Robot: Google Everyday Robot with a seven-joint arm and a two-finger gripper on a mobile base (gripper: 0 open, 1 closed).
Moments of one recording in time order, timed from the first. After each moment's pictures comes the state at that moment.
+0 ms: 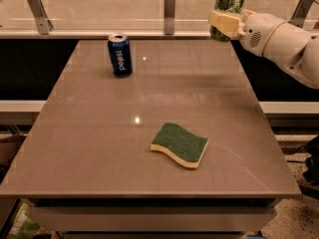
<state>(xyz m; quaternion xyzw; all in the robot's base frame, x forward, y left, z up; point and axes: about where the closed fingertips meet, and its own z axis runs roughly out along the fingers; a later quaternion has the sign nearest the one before) 0.691 -0.177 1.001 -0.65 -0.19 -0.68 0.29</state>
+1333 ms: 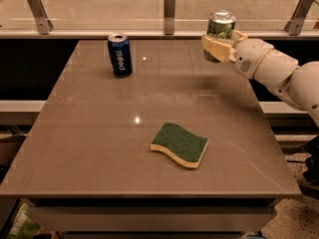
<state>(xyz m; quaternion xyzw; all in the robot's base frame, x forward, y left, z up) 0.675 -0.166 0.948 -0.63 -0.23 -0.69 0.27</state>
